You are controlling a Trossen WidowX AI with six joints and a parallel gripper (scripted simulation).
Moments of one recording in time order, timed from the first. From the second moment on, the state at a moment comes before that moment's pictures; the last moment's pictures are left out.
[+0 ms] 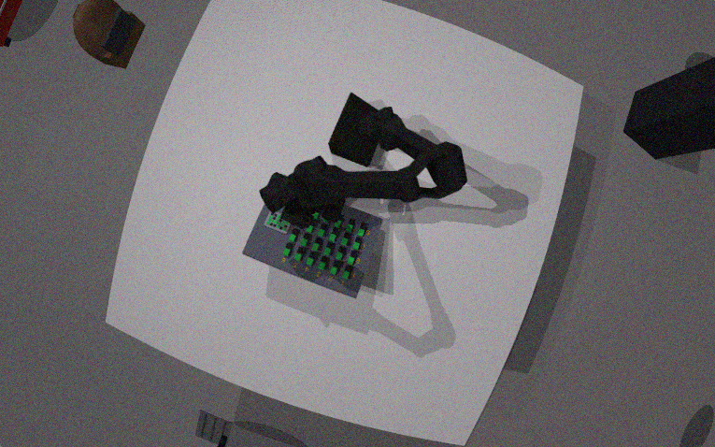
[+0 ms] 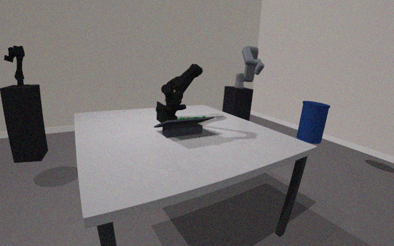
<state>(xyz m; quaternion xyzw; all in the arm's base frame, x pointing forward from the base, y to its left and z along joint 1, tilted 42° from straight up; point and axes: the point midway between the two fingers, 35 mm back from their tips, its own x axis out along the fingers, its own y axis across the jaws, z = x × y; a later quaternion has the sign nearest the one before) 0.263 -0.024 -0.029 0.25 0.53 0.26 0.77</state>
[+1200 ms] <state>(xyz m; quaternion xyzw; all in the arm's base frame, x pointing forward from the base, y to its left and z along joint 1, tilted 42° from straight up) 0.245 -0.064 0.008 0.25 0.52 0.26 0.78</state>
